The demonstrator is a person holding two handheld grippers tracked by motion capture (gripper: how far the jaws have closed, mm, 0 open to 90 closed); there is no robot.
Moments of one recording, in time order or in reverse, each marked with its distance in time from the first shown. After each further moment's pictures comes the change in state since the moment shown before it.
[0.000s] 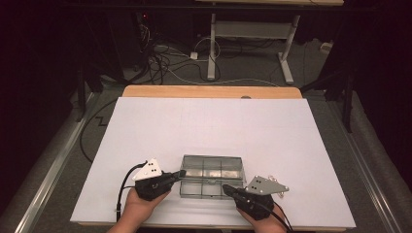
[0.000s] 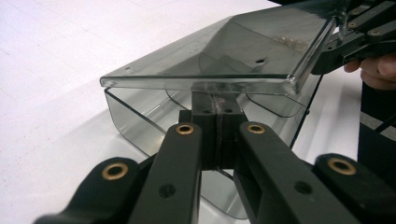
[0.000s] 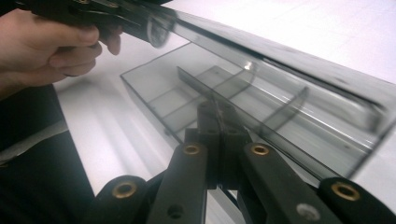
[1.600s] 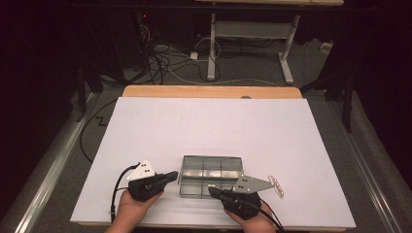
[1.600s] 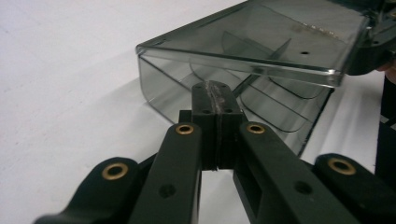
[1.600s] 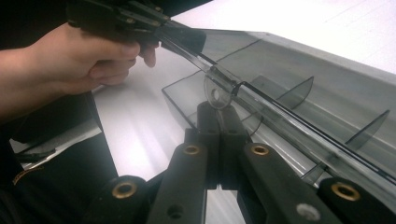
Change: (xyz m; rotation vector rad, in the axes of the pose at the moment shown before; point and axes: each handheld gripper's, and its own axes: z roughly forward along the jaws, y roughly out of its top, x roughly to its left) left arm 0.006 -0.013 -0.011 0.028 0.041 -0.033; right arm 0.017 0.012 0.023 0.004 0.126 0.001
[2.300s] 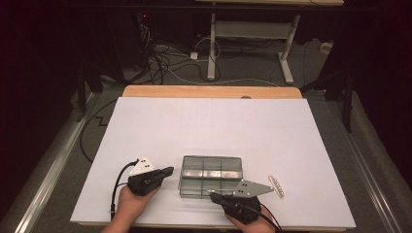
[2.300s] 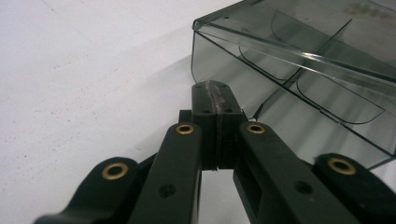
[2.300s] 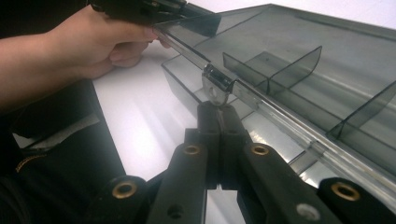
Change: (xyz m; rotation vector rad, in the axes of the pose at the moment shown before) left arm 0.025 -0.010 0.009 0.042 0.097 -0.027; right arm 0.001 -0.016 0.002 0.036 0.004 0.027
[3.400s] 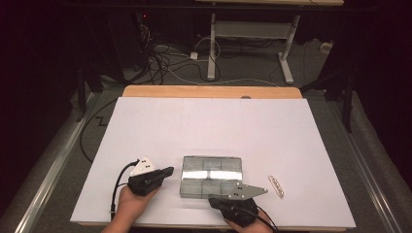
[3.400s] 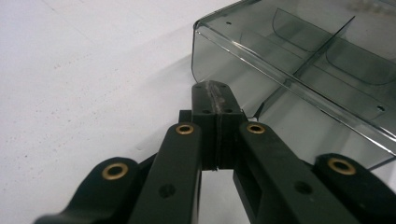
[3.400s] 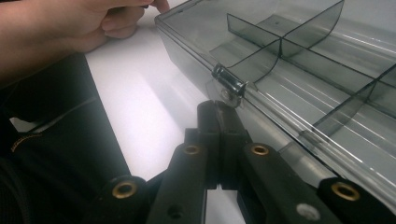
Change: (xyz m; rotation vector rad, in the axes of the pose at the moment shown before) left arm -0.001 0.000 0.002 0.006 0.012 0.005; right arm 0.000 -0.014 0.011 0.081 0.005 0.017
